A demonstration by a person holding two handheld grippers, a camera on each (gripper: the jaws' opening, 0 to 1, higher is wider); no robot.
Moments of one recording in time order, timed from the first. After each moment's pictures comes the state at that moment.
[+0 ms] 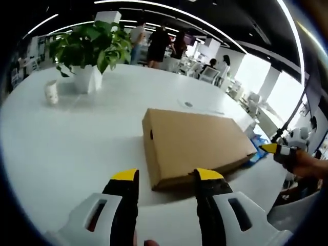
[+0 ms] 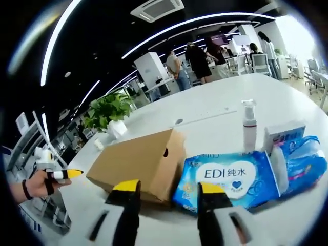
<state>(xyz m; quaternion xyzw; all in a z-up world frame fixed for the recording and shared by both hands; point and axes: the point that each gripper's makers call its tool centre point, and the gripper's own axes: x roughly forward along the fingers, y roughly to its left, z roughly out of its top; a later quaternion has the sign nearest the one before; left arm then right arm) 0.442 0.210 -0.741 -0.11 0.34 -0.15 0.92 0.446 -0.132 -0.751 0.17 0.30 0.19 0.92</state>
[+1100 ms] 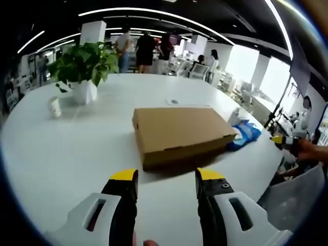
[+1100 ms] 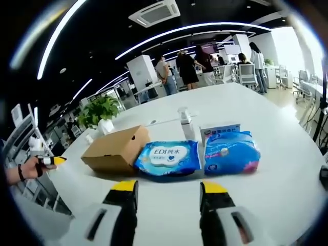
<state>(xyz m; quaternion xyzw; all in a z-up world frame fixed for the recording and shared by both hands) 0.366 0.192 -0.706 -0.05 0.33 -0.18 0.93 0.335 -0.253 -0.730 0.13 0.29 0.14 0.94</state>
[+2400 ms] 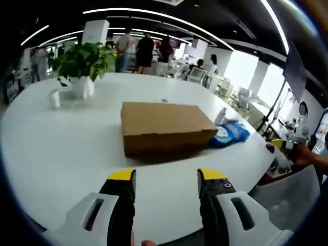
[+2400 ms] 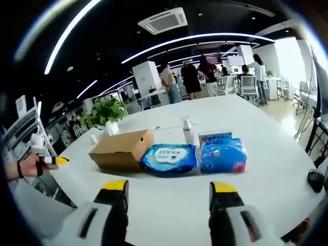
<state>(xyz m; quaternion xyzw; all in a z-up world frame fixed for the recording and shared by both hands) 0.315 0.158 -0.698 -0.08 0.32 -0.19 0.93 0.304 -0.260 -0.710 0.11 0.25 0.15 0.95</state>
